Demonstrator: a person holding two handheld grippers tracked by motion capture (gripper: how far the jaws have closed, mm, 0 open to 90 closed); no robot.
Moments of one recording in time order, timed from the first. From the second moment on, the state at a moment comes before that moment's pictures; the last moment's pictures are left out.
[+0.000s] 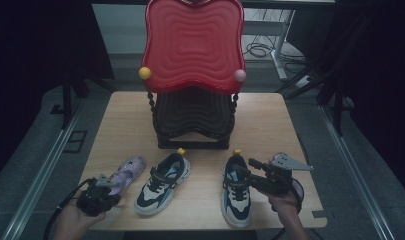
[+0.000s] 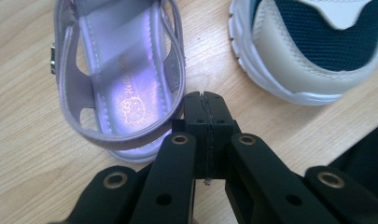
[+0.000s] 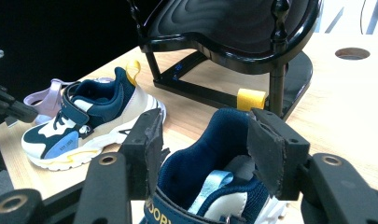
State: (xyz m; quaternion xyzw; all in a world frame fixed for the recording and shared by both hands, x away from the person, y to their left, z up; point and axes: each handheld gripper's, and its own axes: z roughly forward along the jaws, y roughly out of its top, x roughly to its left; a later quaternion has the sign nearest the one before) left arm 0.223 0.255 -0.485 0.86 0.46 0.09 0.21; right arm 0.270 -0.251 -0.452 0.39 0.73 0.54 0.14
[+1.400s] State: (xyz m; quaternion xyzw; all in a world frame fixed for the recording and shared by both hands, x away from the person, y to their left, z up) left arm 0.231 0.246 -0.442 0.81 0.45 0.14 0.34; right arm 0.267 -0.250 -0.458 0.38 0.74 0.54 0.12
